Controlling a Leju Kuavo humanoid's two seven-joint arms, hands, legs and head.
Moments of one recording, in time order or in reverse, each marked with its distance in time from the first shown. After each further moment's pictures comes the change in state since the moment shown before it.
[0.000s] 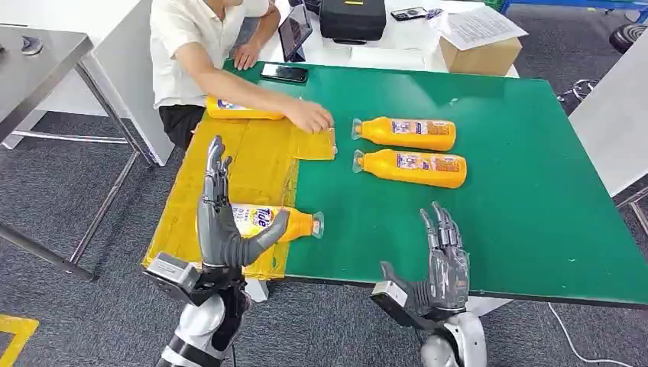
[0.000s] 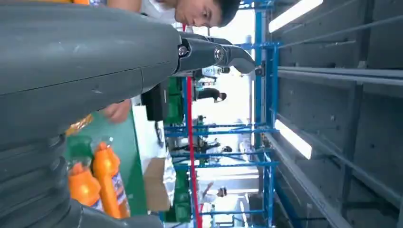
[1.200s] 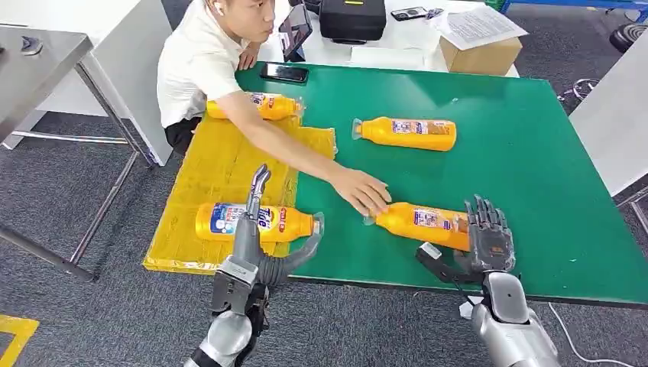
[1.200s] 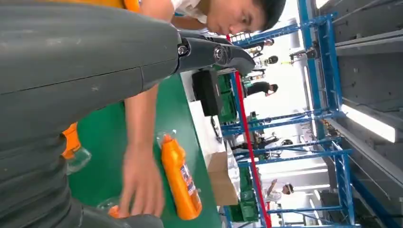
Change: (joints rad) left arm 0.009 -0.007 -0.088 0.134 -0.122 0.140 0.104; right arm -0.335 -0.298 0.137 0.536 0.274 0.037 0.438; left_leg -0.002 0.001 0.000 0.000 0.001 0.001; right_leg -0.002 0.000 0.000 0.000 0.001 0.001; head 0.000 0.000
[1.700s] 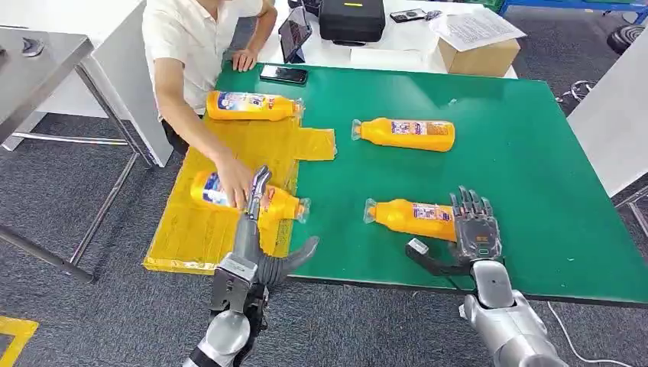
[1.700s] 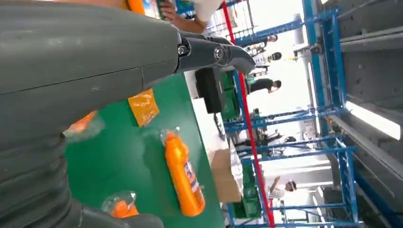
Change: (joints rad) left arm 0.004 0.002 0.010 0.000 0.001 -0.024 0.019; right arm -0.125 0.011 0.115 0.182 0.123 -0.014 0.077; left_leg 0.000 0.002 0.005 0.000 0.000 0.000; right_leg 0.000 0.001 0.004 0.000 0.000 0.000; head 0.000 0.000
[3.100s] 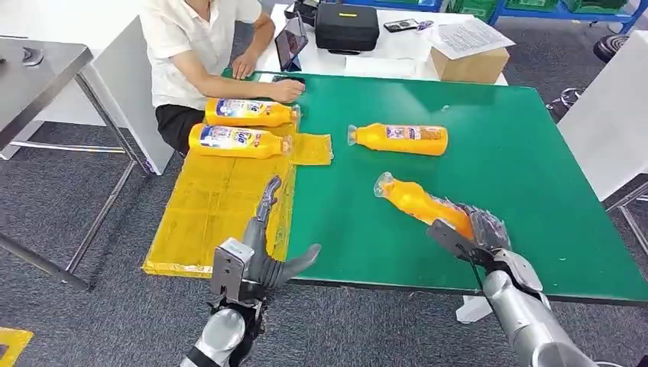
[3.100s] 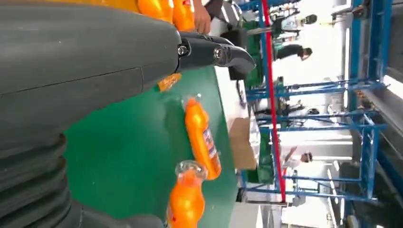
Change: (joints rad) left arm -0.002 0.014 0.015 0.034 0.122 -0.139 0.102; right arm -0.007 -0.019 -0.134 0.015 -0.593 0.460 -0.317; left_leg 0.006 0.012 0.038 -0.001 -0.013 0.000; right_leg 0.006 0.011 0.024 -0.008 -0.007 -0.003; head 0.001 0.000
